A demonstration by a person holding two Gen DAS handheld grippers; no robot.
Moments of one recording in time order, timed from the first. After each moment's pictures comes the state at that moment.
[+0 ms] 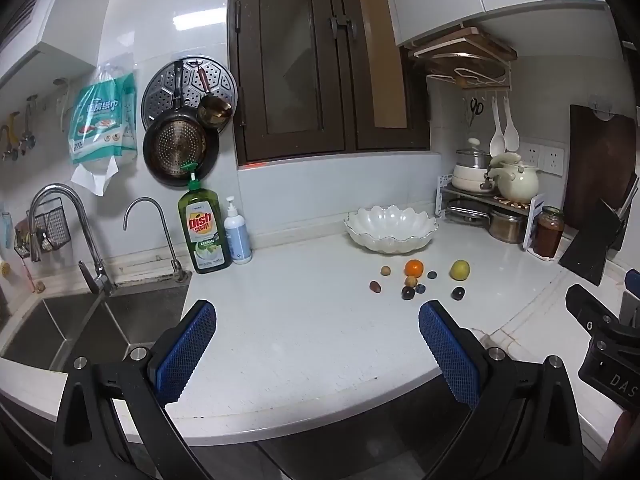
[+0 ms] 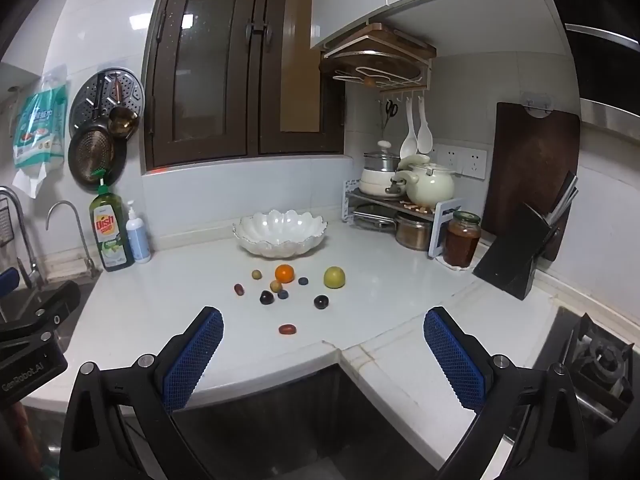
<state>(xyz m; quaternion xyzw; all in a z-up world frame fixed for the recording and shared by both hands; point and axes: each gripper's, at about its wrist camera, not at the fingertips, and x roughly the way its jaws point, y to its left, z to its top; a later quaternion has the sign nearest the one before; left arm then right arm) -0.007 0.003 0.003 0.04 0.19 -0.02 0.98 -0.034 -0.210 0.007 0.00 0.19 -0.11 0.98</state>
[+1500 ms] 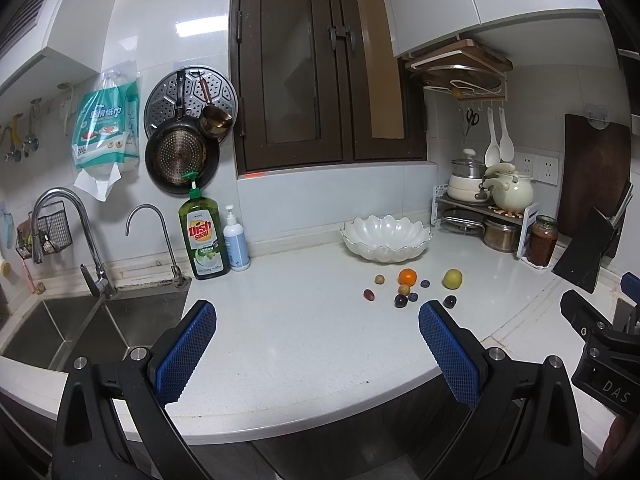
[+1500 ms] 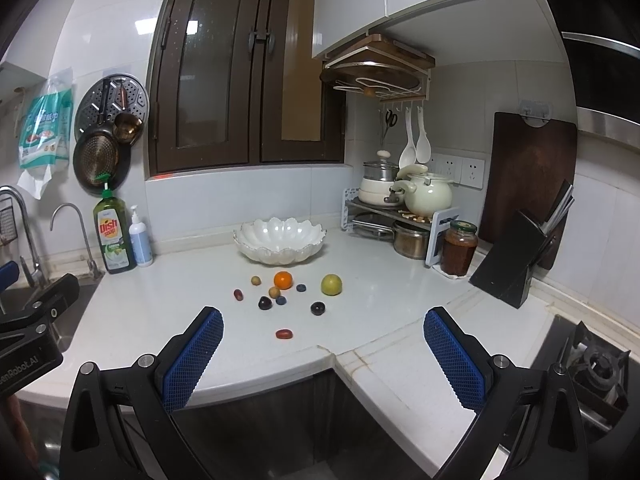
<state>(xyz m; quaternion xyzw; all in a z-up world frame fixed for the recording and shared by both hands) -0.024 -0.002 0.017 0.03 0.17 -0.02 0.98 -0.046 -0.214 0.015 -0.01 0.18 -0.11 0.98</state>
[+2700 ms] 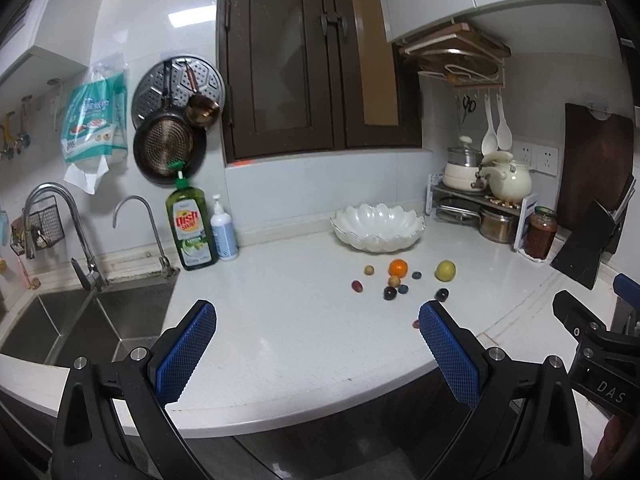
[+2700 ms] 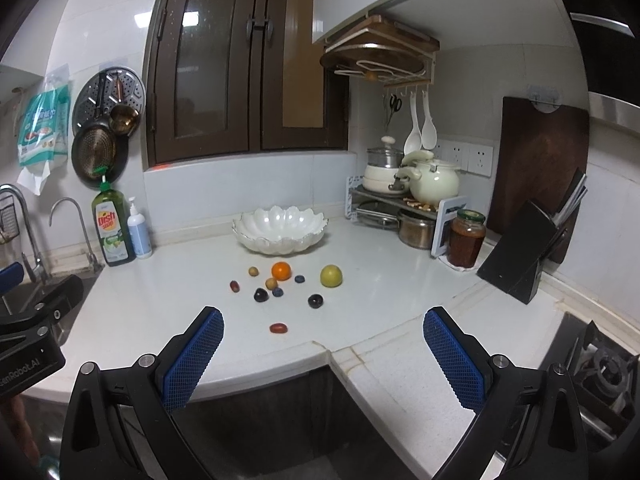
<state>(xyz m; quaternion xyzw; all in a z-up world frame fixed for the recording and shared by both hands) -0.002 -0.026 0.014 0.03 0.20 -0.02 0.98 -0.027 -0.237 0.007 0.00 0.20 -0.09 0.98</state>
